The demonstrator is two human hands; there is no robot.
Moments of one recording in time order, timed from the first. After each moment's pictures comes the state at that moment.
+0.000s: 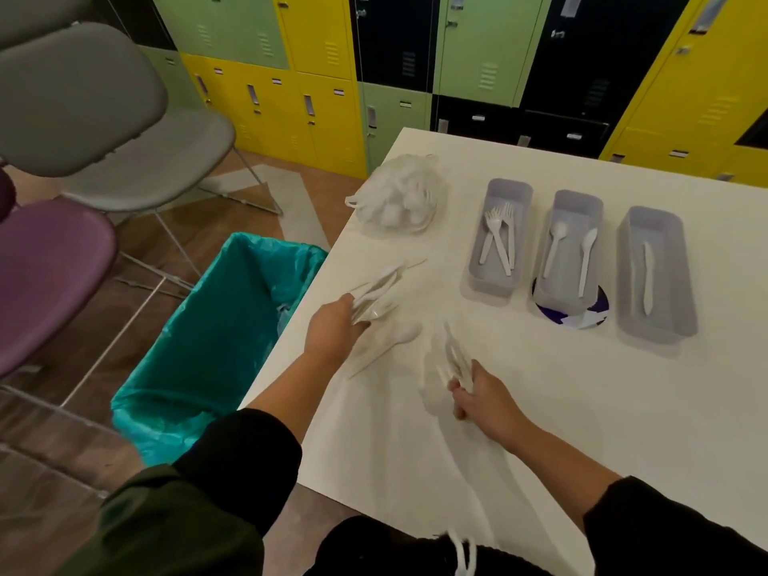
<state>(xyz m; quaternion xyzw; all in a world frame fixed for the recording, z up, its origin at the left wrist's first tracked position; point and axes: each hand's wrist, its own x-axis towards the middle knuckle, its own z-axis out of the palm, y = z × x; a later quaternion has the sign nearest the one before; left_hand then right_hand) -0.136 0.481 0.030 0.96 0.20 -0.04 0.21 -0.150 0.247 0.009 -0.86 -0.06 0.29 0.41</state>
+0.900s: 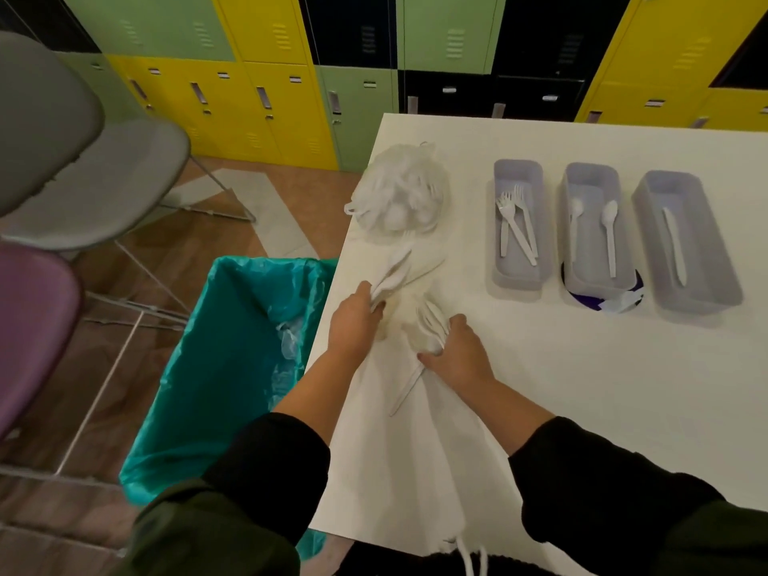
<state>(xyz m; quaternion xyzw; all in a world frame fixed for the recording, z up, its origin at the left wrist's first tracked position) -0.079 0.525 0.012 0.94 0.13 -0.05 0.31 -0.097 0.369 0.003 -0.91 0.07 0.19 0.36</state>
